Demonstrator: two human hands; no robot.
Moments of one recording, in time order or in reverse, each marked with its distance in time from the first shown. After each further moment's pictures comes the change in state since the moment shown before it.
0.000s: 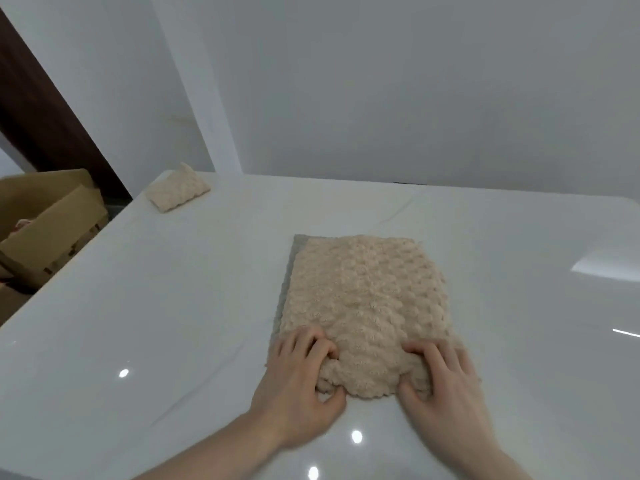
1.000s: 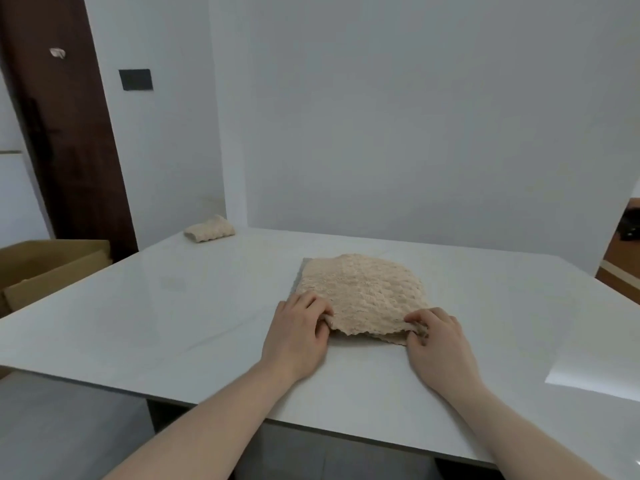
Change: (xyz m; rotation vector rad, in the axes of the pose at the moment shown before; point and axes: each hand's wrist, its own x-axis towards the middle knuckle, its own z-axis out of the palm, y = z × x) left_hand -0.040 -0.006 0.020 0.122 0.542 0.133; right_hand -0.029 0.017 0.023 -0.035 0.403 -0.170
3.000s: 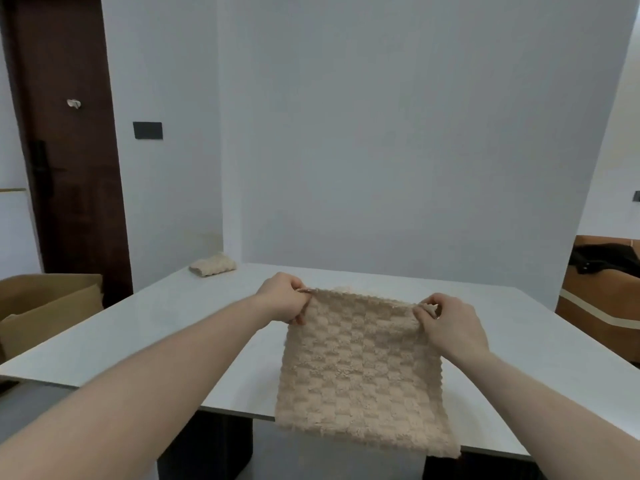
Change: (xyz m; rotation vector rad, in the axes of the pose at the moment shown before) left_hand 0.045 0.041 -0.159 -0.411 -0.349 -0.445; right_hand -0.002 -0.065 -0.125 0.040 0.106 0.169
